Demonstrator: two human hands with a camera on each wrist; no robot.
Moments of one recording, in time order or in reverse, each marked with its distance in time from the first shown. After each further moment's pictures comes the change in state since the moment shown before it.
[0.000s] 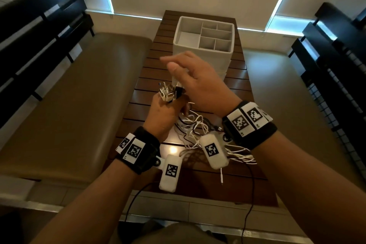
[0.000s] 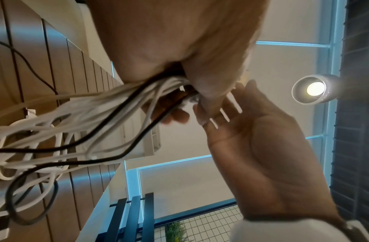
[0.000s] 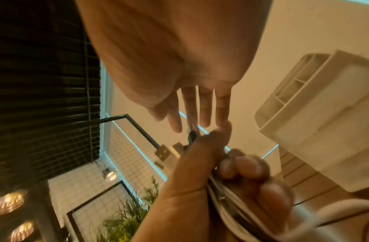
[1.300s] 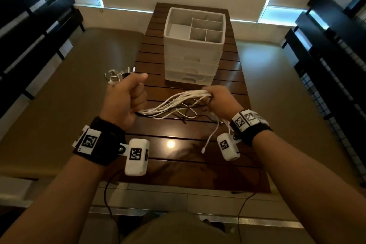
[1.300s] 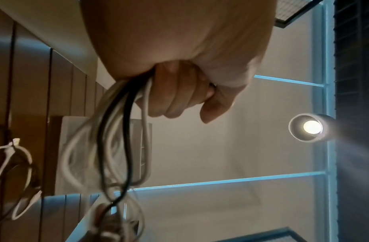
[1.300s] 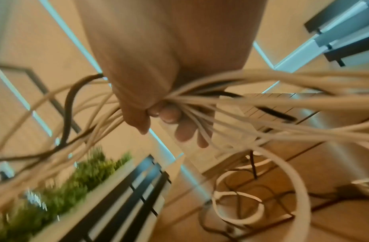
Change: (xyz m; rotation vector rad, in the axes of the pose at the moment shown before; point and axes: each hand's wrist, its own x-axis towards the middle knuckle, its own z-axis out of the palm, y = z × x) left_hand 0.008 0.011 -0.063 -0.352 -0.008 -0.169; right_hand -0.060 0.141 -0.008 -0.169 -0.078 0.353
